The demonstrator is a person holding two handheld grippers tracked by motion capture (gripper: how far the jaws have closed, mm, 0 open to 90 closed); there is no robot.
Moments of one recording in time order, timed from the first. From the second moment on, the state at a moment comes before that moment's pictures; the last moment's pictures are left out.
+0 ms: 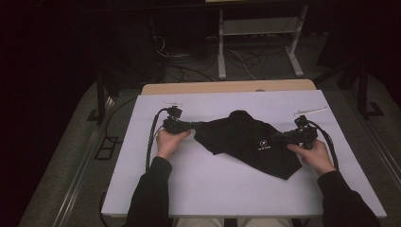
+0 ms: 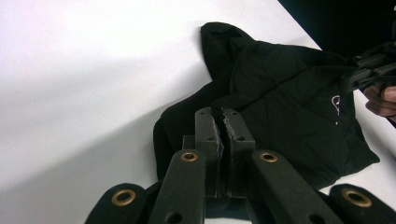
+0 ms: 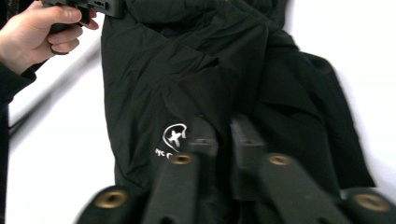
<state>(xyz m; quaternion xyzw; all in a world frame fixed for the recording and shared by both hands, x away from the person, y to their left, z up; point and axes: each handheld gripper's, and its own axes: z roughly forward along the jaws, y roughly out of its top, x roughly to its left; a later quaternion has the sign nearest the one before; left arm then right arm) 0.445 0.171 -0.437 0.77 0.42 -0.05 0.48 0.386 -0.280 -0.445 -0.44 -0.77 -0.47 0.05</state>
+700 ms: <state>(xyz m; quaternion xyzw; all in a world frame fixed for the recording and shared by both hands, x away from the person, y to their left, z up) 0.355 0.204 -0.411 0.81 0.38 -0.04 0.45 0.327 -0.263 -0.430 -0.44 -0.71 -0.52 0.17</state>
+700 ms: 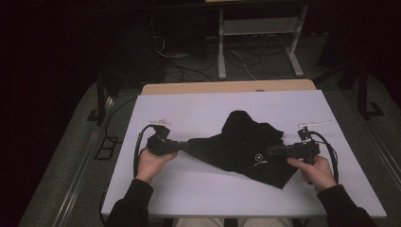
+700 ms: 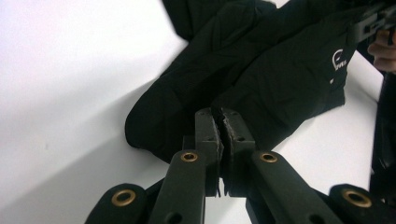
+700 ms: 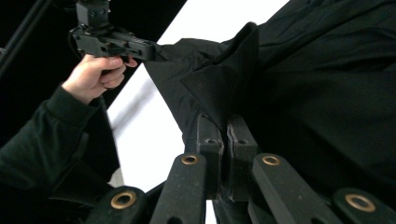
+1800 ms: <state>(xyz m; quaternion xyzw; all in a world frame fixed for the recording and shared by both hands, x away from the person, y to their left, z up) 0.264 0.250 -0.382 0.85 0.28 -0.11 0.43 0.242 -0.233 -0.409 -0.36 -0.73 -0.52 0.27</state>
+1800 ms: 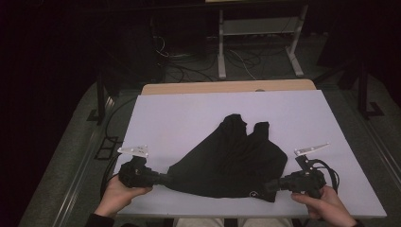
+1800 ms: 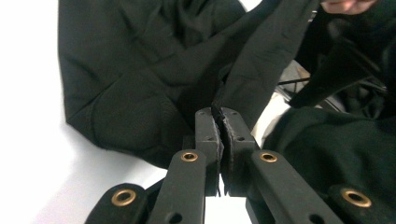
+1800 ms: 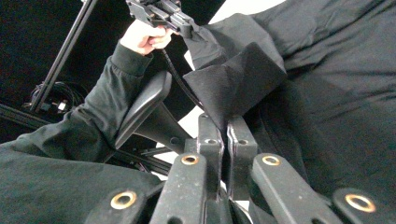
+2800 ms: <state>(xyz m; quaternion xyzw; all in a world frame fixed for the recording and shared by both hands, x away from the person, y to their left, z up) 0.313 0.227 -0.306 0.83 0.30 -0.07 0.46 0.290 -0.260 -0.347 -0.35 -0.72 -0.57 0.15</state>
